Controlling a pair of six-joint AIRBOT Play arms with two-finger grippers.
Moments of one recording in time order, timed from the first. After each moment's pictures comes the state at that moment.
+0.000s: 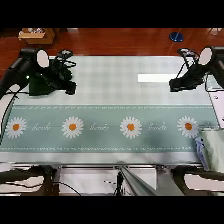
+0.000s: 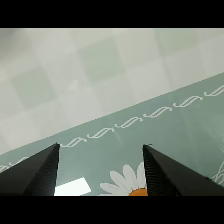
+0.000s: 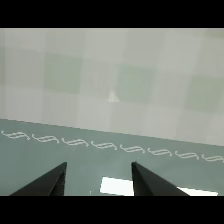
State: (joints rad) left arm -0.22 -1.49 1.38 1.53 -1.29 -1.40; right arm 0.02 -1.47 1.39 -1.61 1.33 1.49
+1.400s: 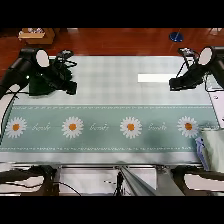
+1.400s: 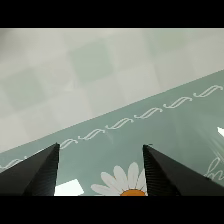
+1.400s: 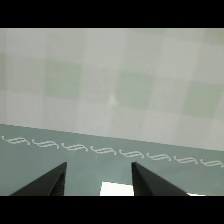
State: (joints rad) left arm -0.22 -1.49 1.38 1.48 -1.29 -1.40; right arm 0.02 -1.47 1.39 -1.61 1.31 1.49
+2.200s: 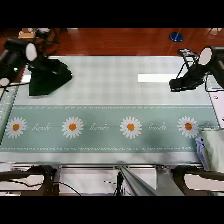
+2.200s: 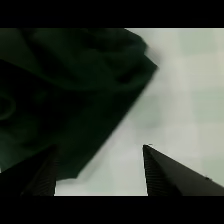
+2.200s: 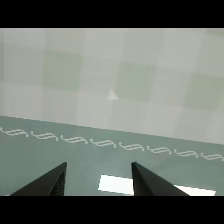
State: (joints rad) left arm -0.10 -1.51 1.49 1.82 -1.00 -1.61; right arm 0.02 -1.47 1.39 -1.61 1.34 1.48
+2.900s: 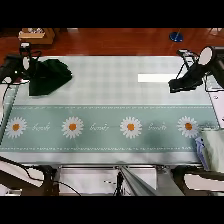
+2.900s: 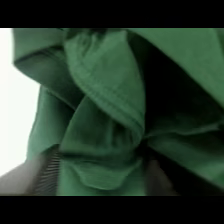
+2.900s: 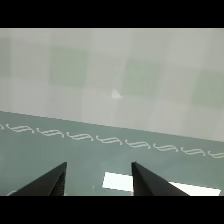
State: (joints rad) left arm 0.12 -1.78 1.51 1.88 -0.85 -1.75; right arm 0.02 -1.47 1.39 -1.58 1.35 1.48
